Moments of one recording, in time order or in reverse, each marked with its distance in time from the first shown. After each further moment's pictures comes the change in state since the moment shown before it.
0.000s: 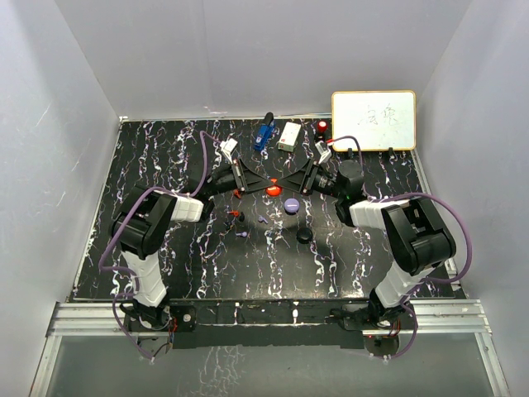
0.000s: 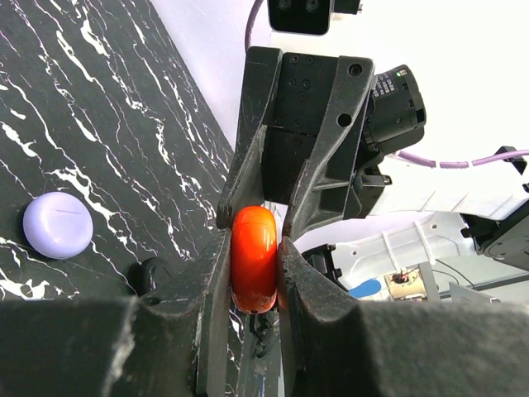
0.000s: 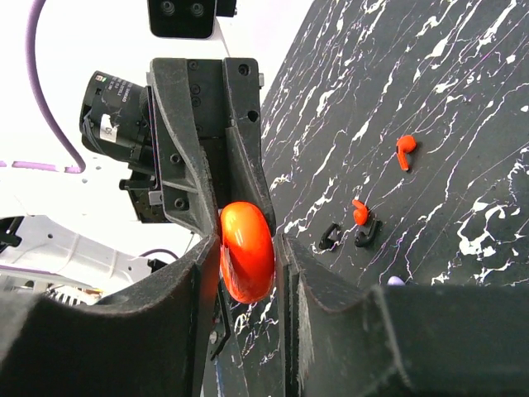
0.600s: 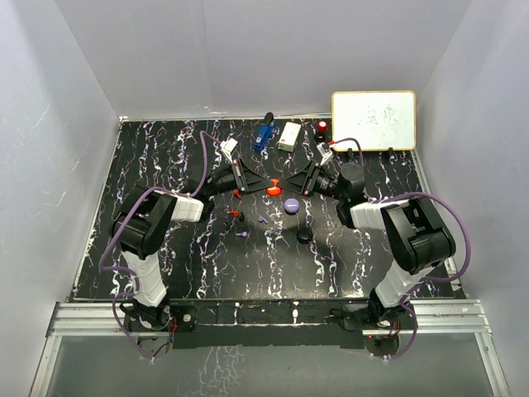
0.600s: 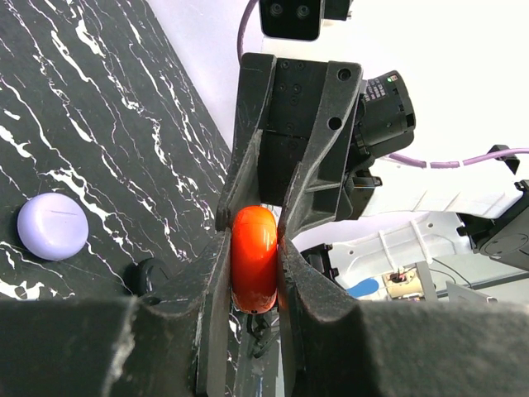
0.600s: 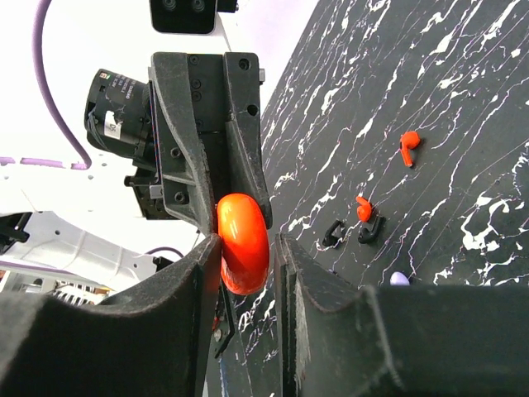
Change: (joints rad) left arm -0.002 0.000 0.000 0.006 0.000 -0.009; right arm -0.008 0.004 -0.026 0.049 -0.013 0.027
